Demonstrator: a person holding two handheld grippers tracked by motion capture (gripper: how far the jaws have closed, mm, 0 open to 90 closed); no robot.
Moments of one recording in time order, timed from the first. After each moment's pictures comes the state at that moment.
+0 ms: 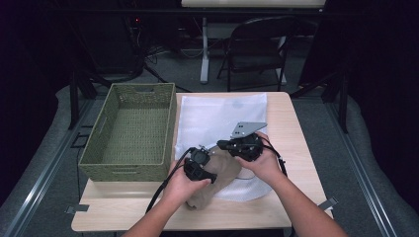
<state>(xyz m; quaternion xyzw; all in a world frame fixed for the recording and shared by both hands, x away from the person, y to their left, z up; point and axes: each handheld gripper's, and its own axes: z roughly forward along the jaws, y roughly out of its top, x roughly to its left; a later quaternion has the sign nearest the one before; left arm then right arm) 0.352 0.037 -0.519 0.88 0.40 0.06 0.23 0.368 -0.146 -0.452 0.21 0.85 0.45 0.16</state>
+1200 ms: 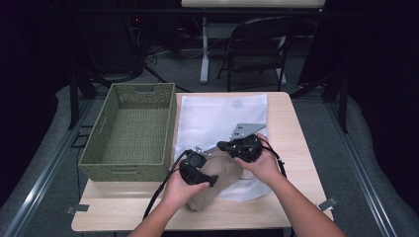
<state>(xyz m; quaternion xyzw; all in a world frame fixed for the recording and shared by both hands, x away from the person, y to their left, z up) 0.339 0.050 -0.513 0.87 0.39 0.06 0.29 0.369 -0.146 -0.459 0.22 0.85 0.45 0.16</state>
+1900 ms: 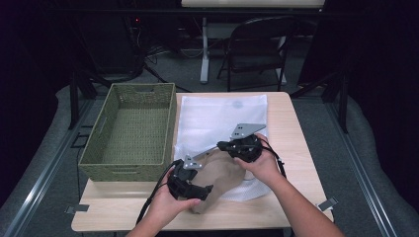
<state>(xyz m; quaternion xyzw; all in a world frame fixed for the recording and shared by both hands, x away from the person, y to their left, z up) 0.291 0.073 -0.495 0.86 0.37 0.08 0.33 0.370 -0.146 -0.461 0.22 0.85 0.45 0.16</state>
